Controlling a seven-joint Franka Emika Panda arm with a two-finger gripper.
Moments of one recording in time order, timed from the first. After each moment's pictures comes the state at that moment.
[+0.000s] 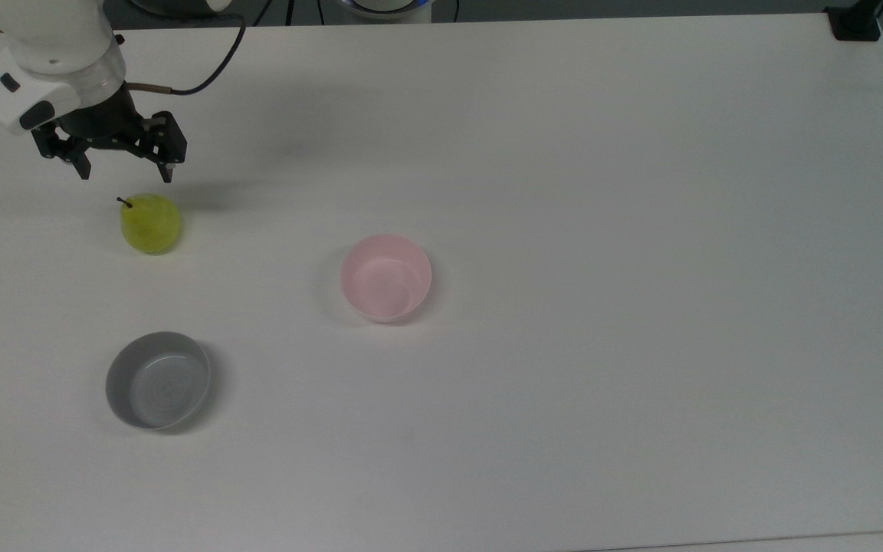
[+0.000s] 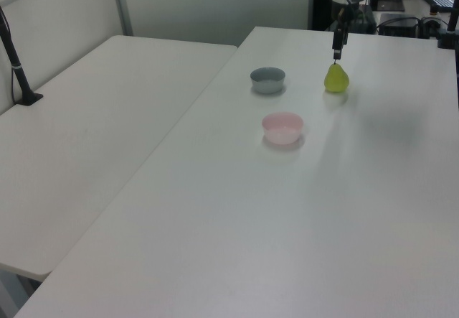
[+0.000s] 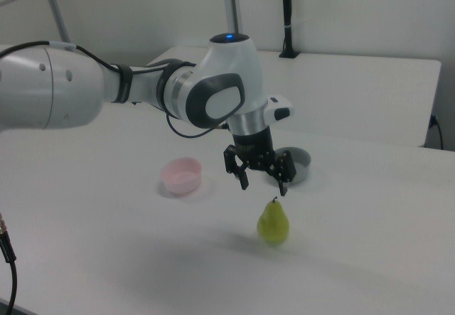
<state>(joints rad) -0.20 0.31 -0.19 -1.70 -0.04 2.08 -0.41</state>
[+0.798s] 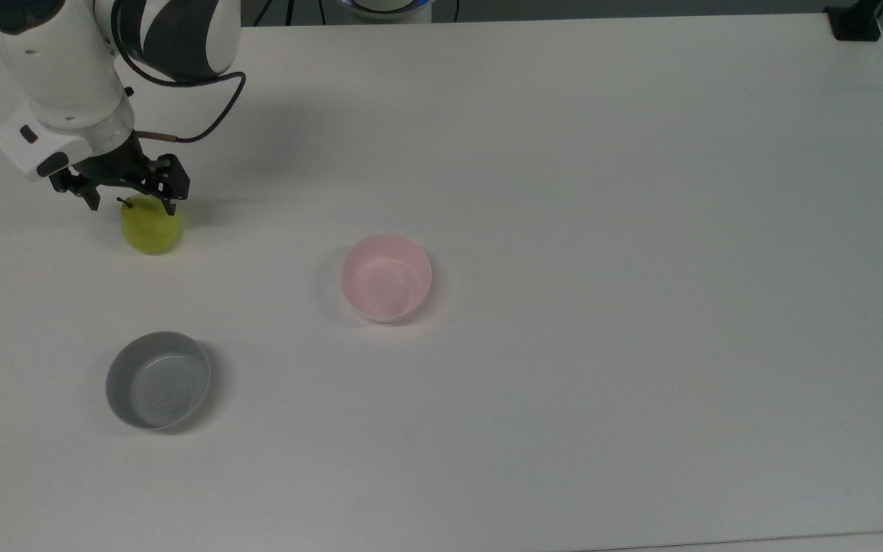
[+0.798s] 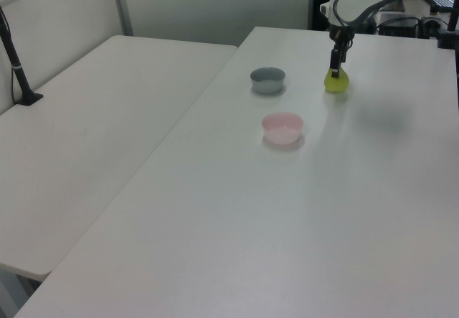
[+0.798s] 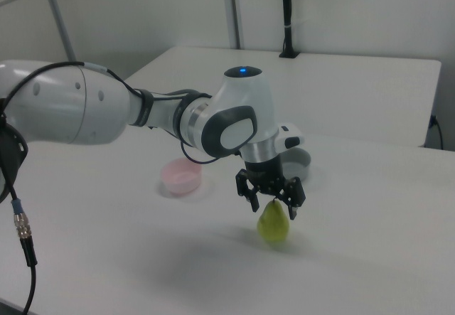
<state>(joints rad) -0.22 0.41 -0.19 -1.72 -0.04 2.19 -0.39</state>
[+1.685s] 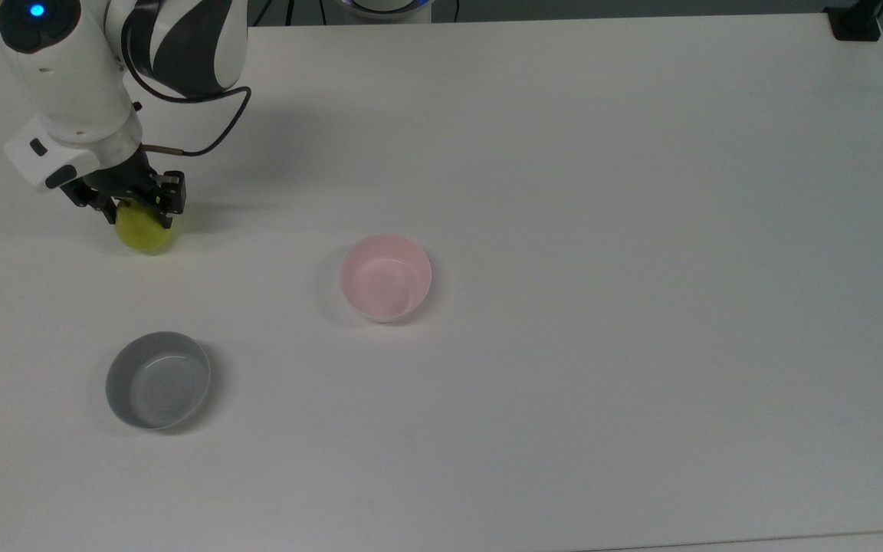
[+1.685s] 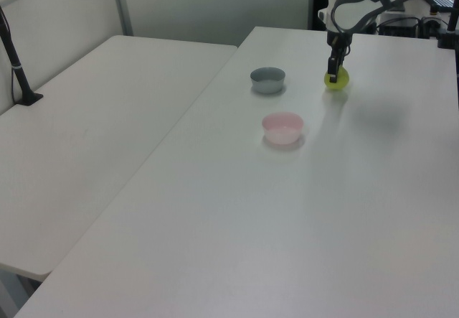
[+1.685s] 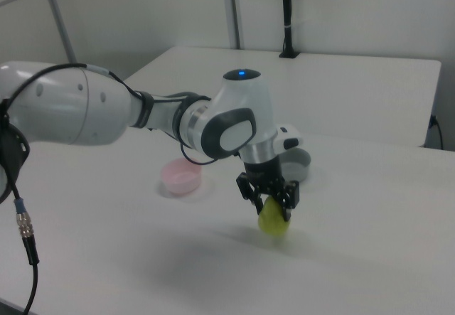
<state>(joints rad) -0.22 0.43 -0.18 -1.72 -0.04 2.22 -0.37</state>
